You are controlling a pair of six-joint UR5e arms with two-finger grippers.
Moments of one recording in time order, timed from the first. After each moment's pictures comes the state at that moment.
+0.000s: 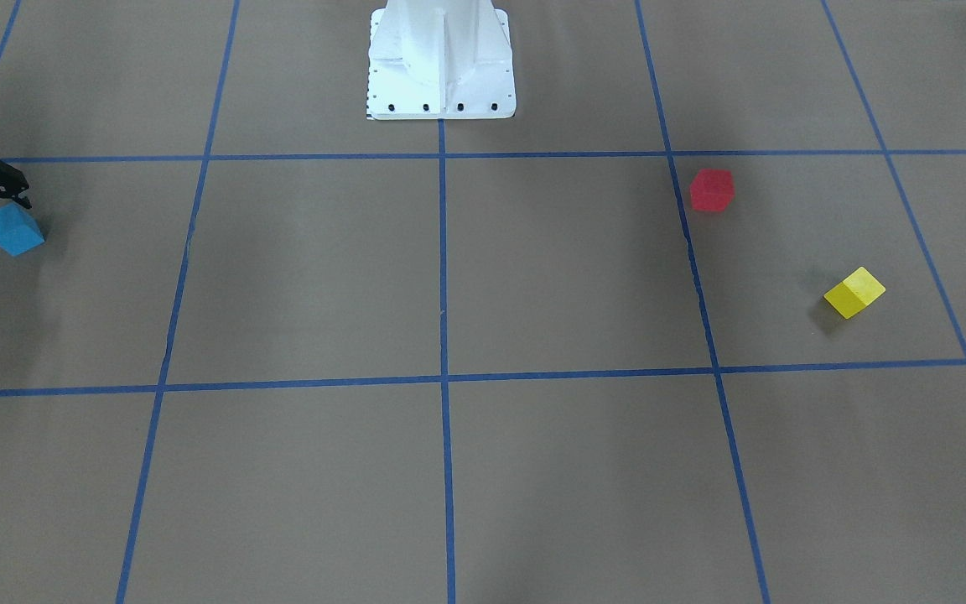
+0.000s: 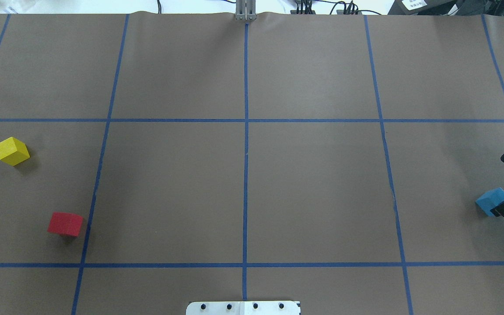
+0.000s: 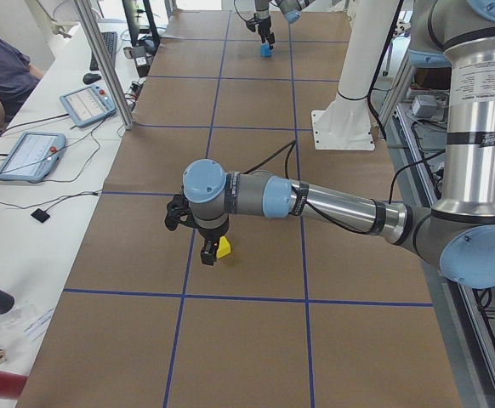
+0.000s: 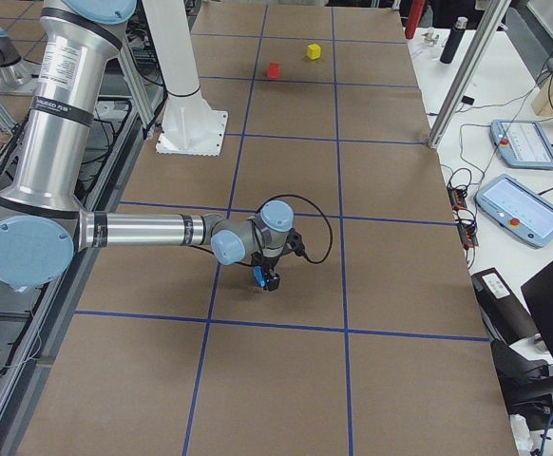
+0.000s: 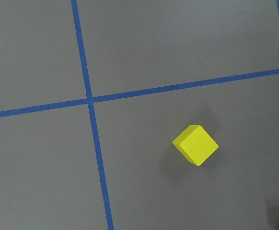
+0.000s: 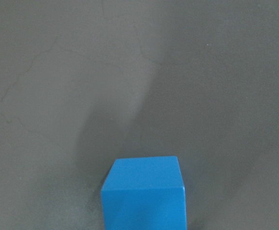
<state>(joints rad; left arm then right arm) -1.57 -1.54 -1.83 -1.41 -2.47 0.12 0.97 -1.83 1.75 -1.16 2.26 0.14</state>
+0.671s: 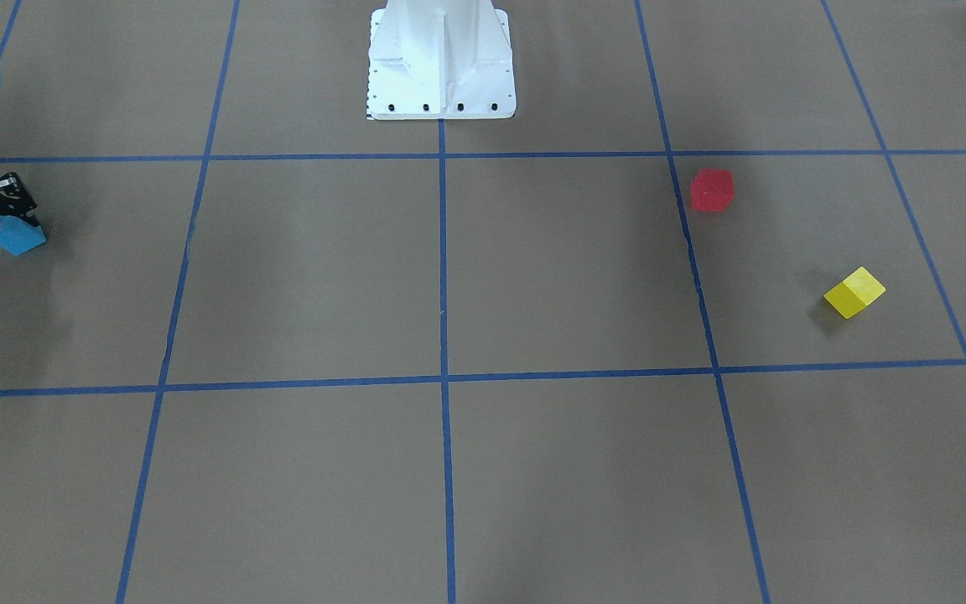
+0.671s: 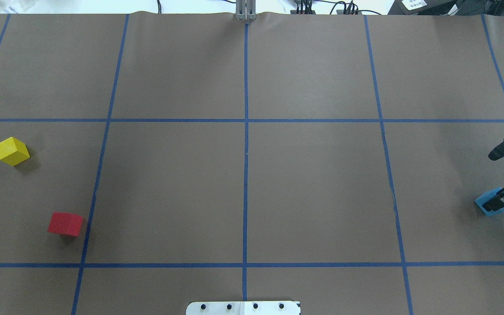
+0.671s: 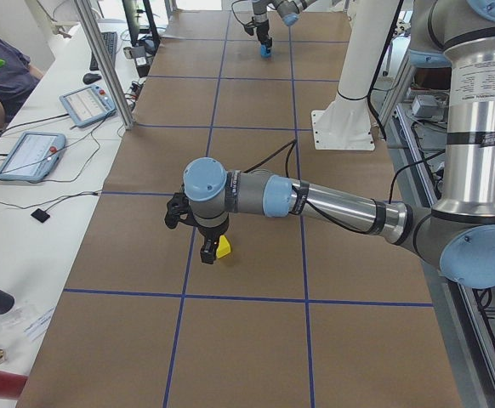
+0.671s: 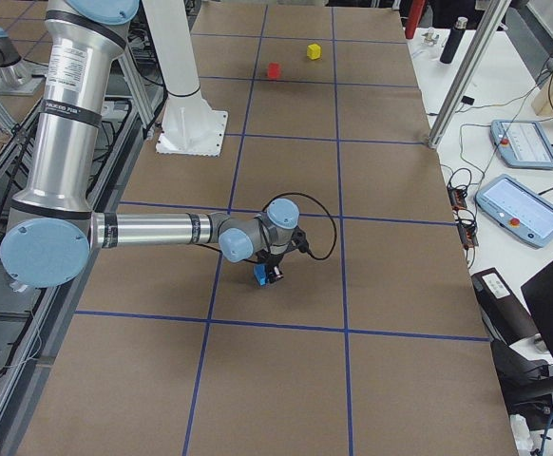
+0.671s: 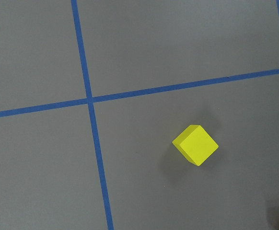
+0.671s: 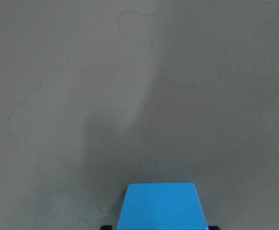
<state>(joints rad) -1.57 -1.54 -1.84 -1.41 -2.47 0.12 0.95 -1.79 1.72 -1.16 2.27 0.14</state>
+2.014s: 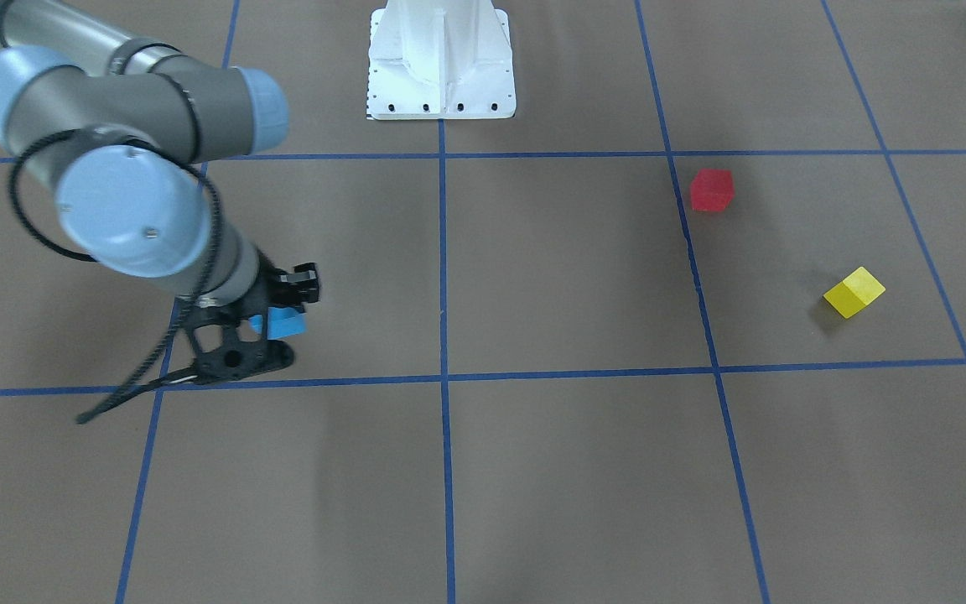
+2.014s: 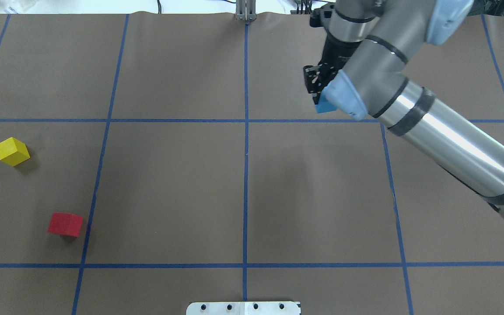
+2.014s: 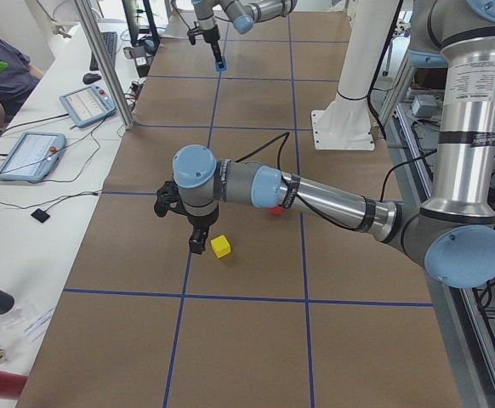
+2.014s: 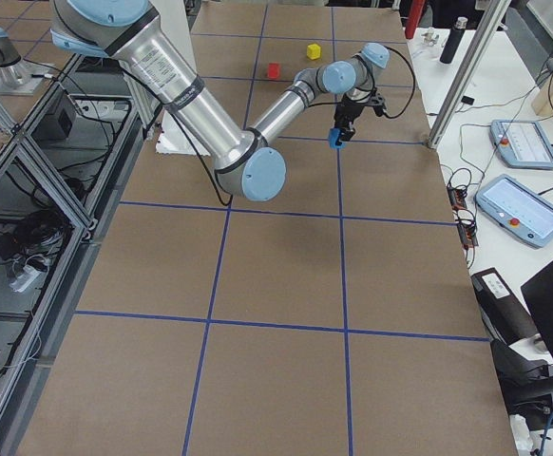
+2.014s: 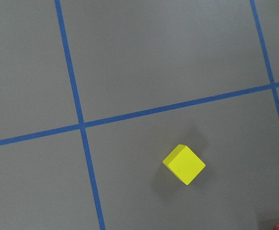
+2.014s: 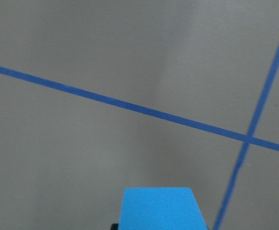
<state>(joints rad) -1.56 -1.60 -1.82 -1.41 -2.47 0.06 0.85 -0.69 1.40 -1.86 2.29 0.65</state>
